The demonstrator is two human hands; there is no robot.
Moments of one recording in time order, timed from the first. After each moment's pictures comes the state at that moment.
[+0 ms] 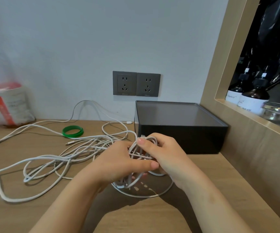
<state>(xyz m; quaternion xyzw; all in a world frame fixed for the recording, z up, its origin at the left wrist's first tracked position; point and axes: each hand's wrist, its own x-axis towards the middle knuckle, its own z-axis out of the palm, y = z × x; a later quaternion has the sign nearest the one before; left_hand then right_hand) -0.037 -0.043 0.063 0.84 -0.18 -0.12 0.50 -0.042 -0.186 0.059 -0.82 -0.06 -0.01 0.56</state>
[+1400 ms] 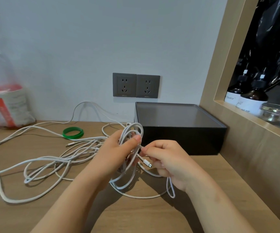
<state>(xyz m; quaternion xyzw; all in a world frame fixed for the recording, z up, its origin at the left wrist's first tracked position) -0.027 -0.047 0.052 0.74 -0.11 -0.02 0.66 -0.048 -0.192 0.062 -0.78 0.00 0.07 0.63</state>
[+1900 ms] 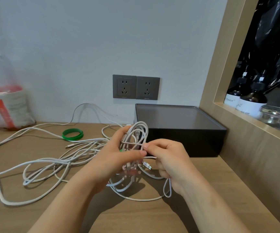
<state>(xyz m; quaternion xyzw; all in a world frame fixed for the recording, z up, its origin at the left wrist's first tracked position) -0.031 -0.041 0.054 0.71 -0.15 -0.08 0.68 -0.048 -0.190 0.060 -0.76 0.03 -0.01 0.65</state>
